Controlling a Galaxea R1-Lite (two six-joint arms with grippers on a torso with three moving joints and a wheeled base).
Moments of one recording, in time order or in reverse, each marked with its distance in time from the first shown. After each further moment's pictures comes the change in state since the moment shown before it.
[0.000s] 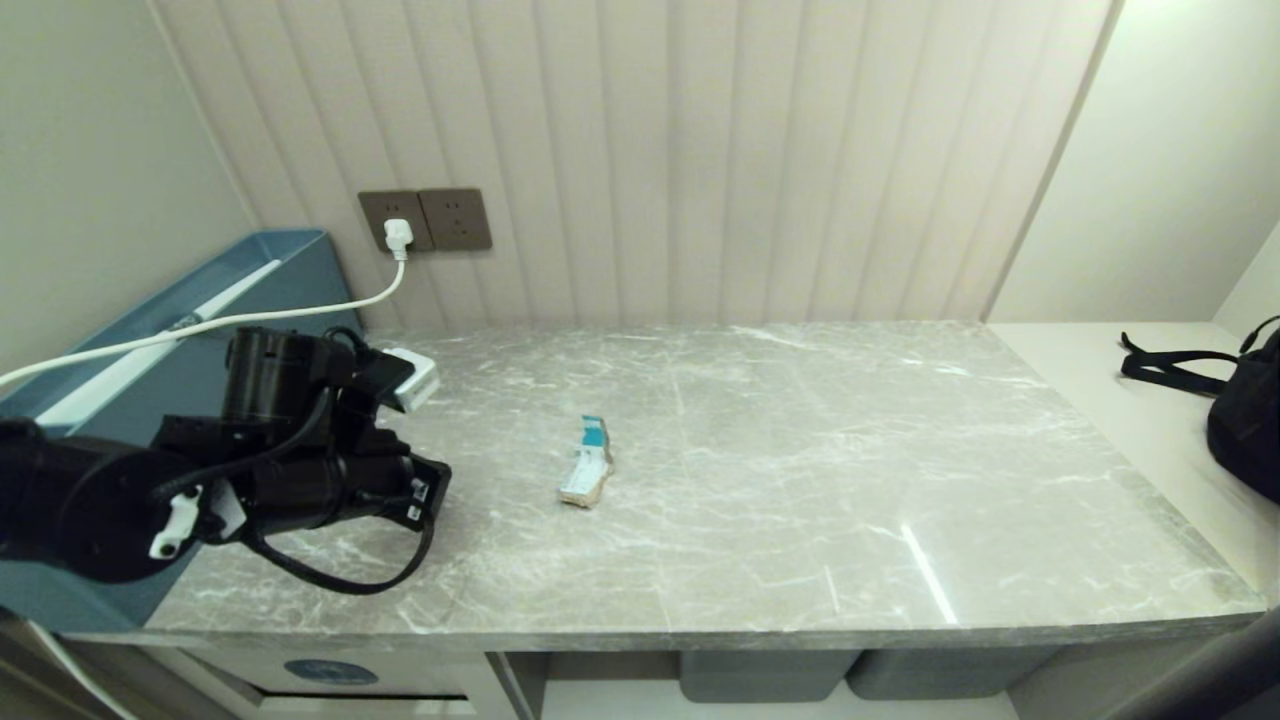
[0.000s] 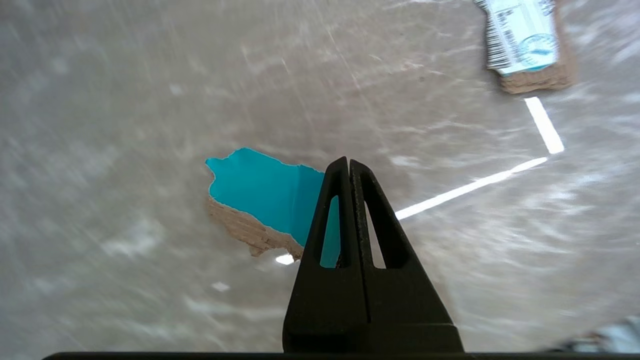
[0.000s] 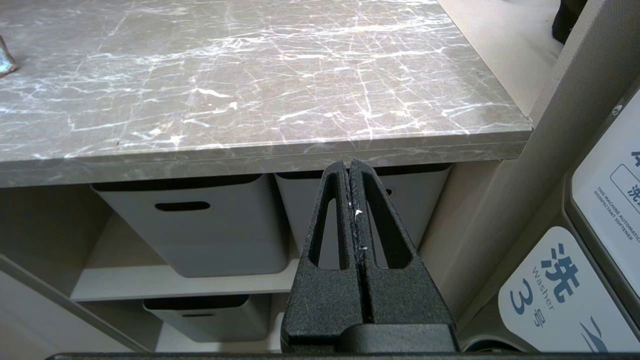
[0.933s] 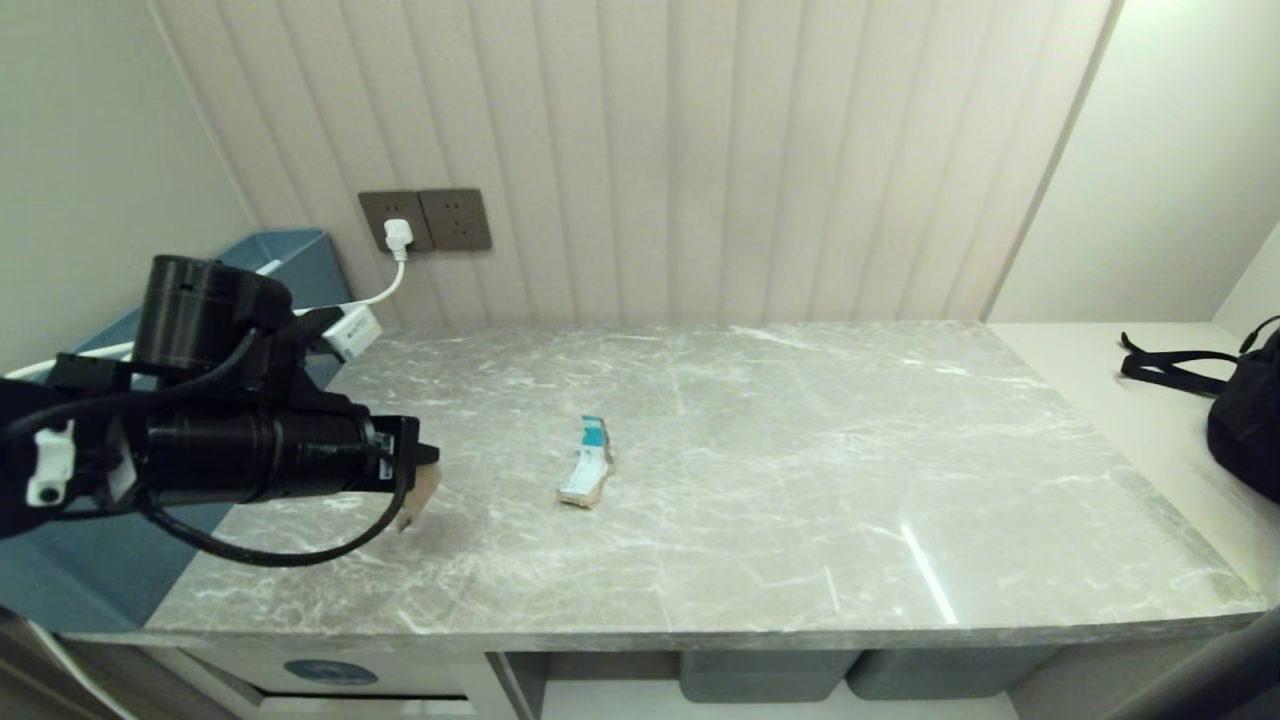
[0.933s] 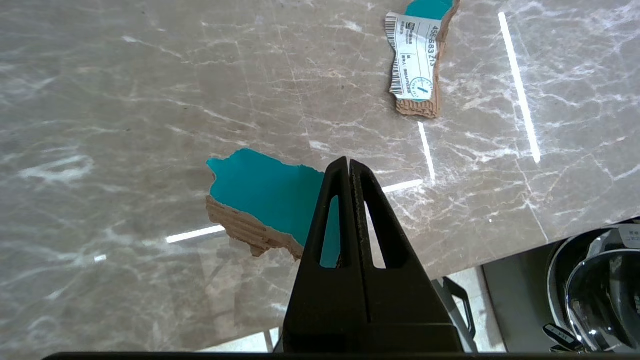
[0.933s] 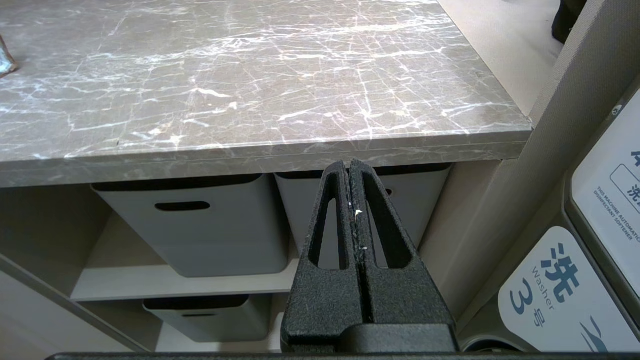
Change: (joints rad) left arm -0.004 -0.139 -0.121 0.265 -0.104 -0.311; right arm 0.000 0.000 0.000 0.000 0.000 0.000
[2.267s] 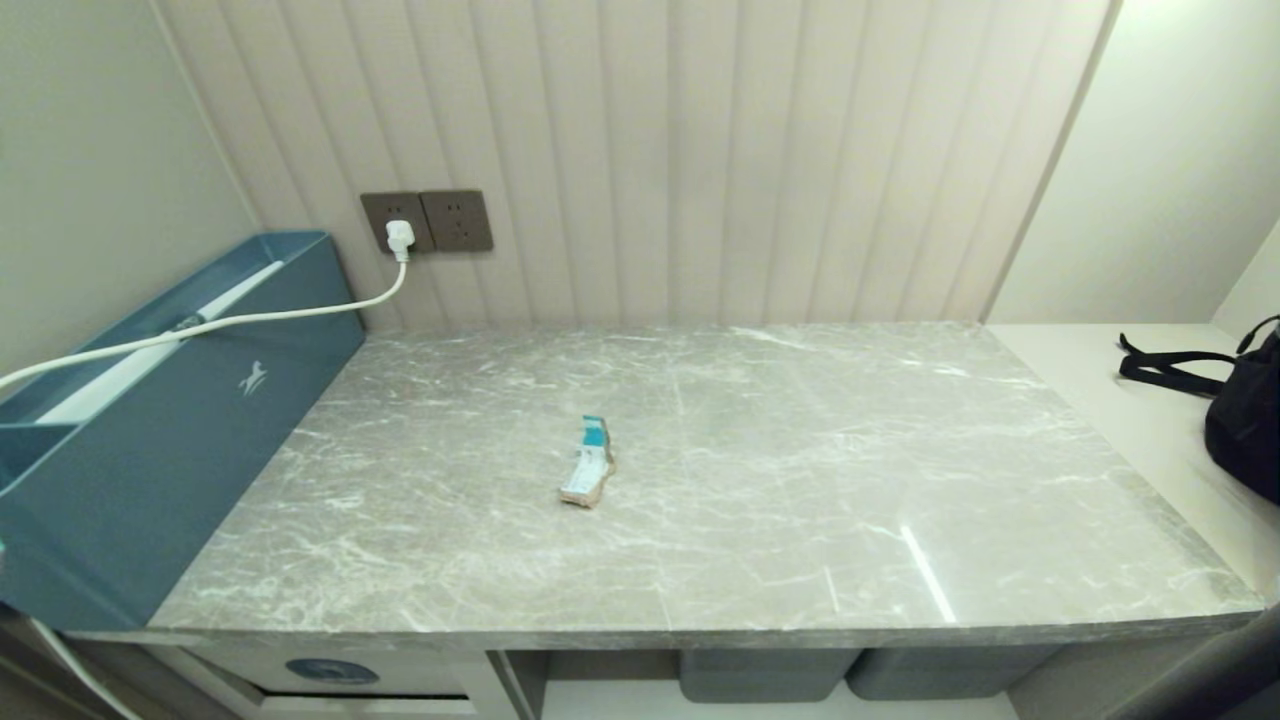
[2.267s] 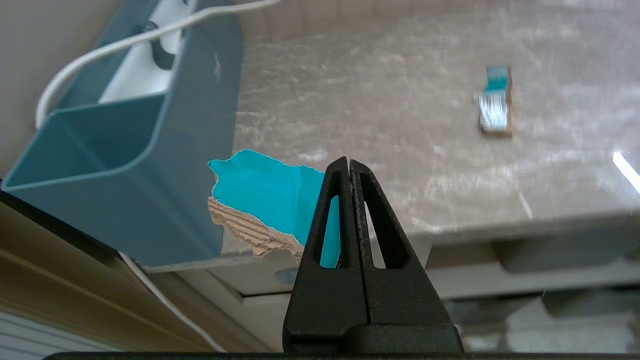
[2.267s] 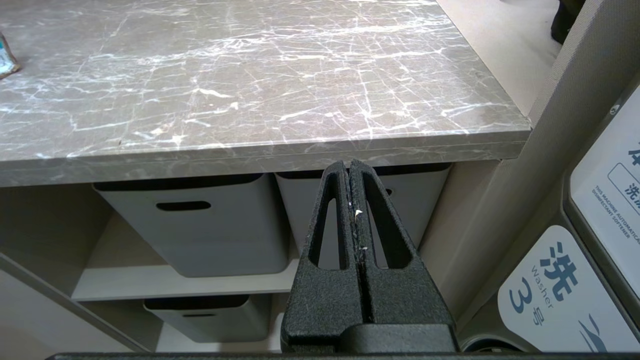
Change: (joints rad) left arm -0.013 -1.023 0.428 0.052 0.372 0.241; right arm 0.000 0.000 0.000 0.000 0.000 0.000
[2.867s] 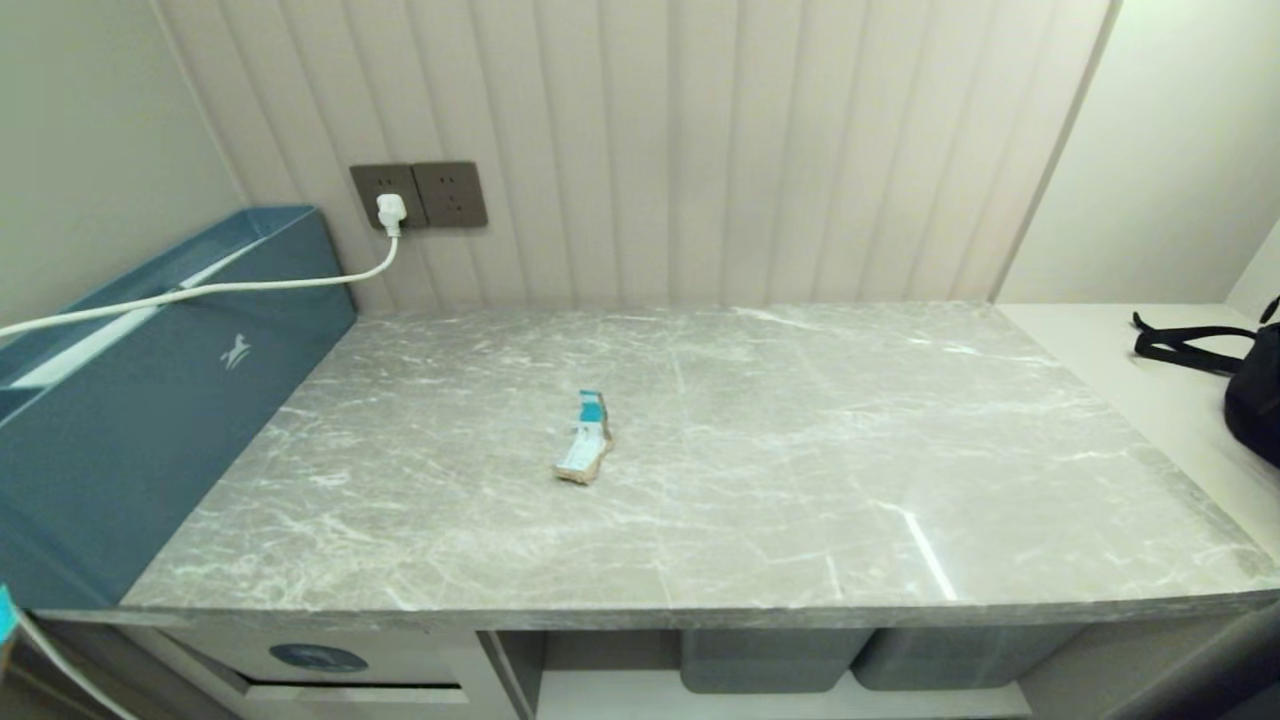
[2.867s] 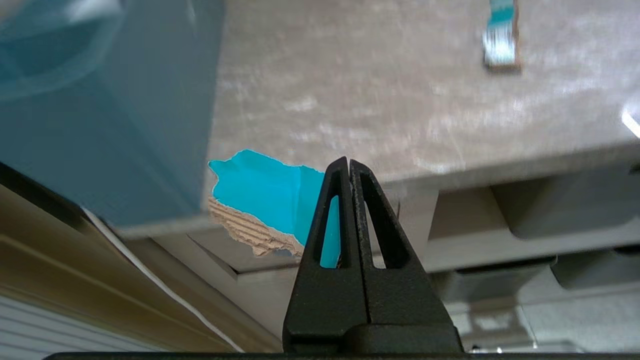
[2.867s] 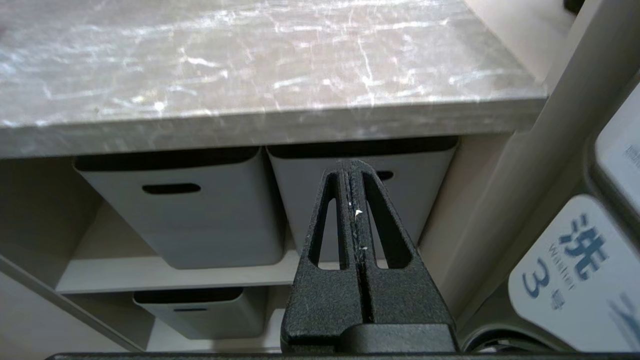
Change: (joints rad) left arm 0.009 -0.113 0.108 0.032 -0.031 0.021; right arm 0.000 0.000 0.000 -0.002 0.003 -0.008
